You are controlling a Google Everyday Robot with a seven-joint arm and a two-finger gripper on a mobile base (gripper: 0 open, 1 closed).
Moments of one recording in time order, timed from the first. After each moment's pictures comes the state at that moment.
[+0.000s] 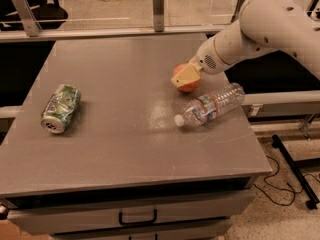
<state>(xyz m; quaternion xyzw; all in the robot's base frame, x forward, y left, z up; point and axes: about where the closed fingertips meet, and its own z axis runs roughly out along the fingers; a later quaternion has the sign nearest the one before) 0.647 -0.084 0.869 -0.43 0.82 0.13 0.35</state>
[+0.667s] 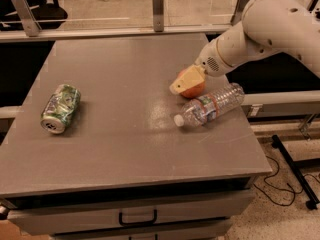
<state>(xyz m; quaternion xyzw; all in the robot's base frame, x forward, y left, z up) 0.640 -0.092 0.867 -0.42 0.83 0.13 0.34</state>
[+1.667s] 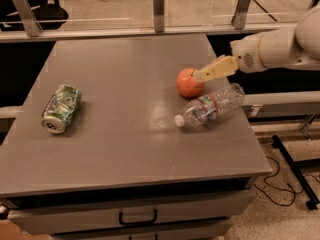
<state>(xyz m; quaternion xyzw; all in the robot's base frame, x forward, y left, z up) 0.663 -0.157 0.898 -0.37 0.79 0.18 0.46</state>
